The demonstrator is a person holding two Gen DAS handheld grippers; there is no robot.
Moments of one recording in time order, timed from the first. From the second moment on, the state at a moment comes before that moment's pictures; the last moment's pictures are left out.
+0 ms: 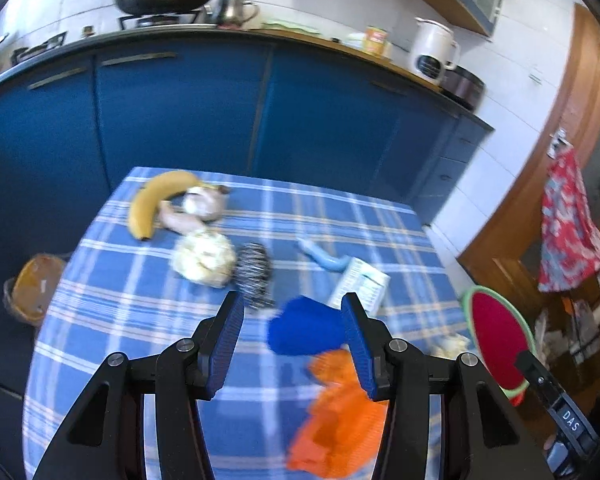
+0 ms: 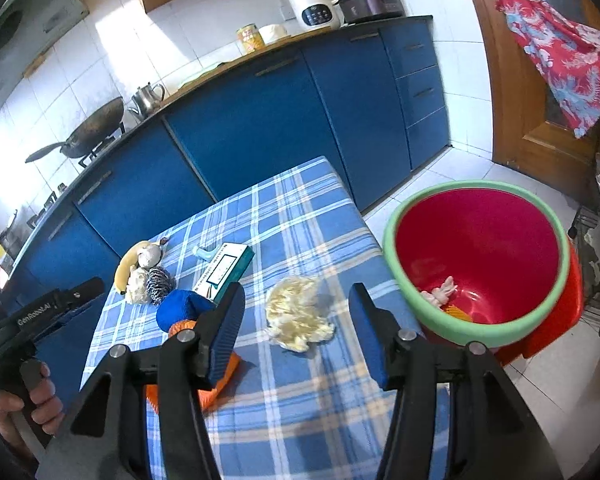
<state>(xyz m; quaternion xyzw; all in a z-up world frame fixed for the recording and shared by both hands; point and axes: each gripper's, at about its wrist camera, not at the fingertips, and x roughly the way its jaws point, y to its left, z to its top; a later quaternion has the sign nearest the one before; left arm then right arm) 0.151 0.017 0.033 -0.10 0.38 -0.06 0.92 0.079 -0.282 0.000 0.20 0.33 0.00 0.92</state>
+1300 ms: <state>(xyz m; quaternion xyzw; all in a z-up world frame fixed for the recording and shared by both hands) 0.254 0.079 -0.066 -0.18 0.41 -0.04 0.89 0.149 -0.262 -0.072 0.18 0.41 0.01 0.89</state>
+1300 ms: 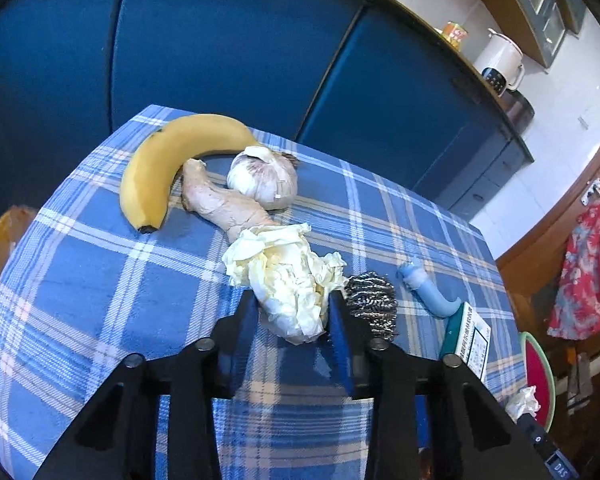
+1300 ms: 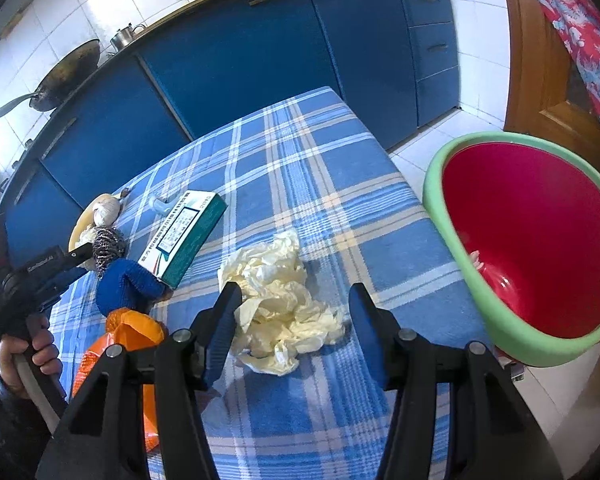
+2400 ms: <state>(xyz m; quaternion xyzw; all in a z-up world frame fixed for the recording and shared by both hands) 0.162 0.047 0.010 -0.16 0.36 -0.09 0.91 0.086 -0.264 -0.020 0.18 0.33 0.04 0.93</state>
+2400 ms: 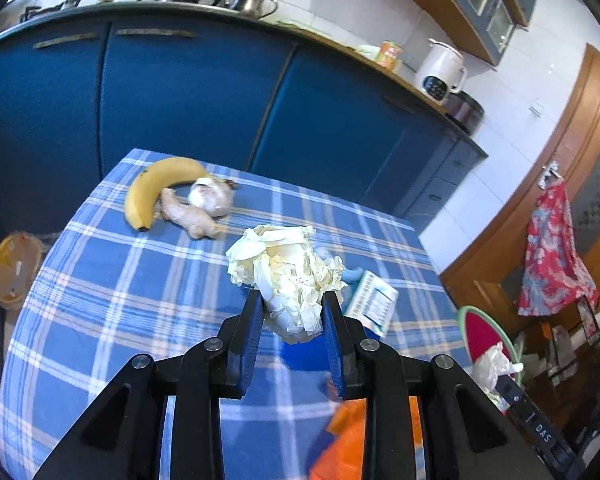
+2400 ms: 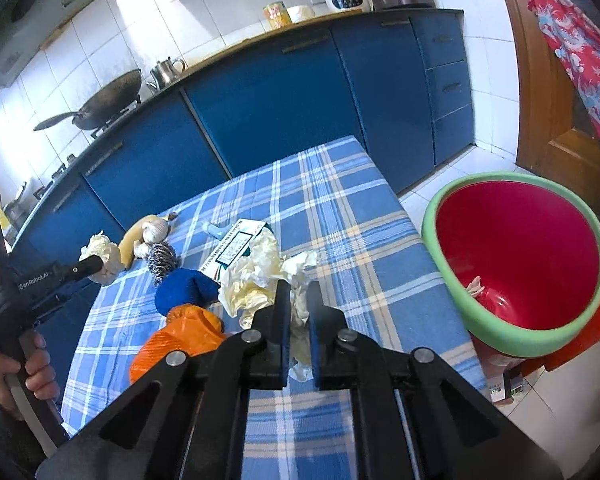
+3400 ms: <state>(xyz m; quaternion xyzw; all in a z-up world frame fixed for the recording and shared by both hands) 0.118 -0.083 0.038 -0.09 0.37 -0.22 0.90 0.018 -0.346 -0.003 0.24 0.27 -0.03 0.93</state>
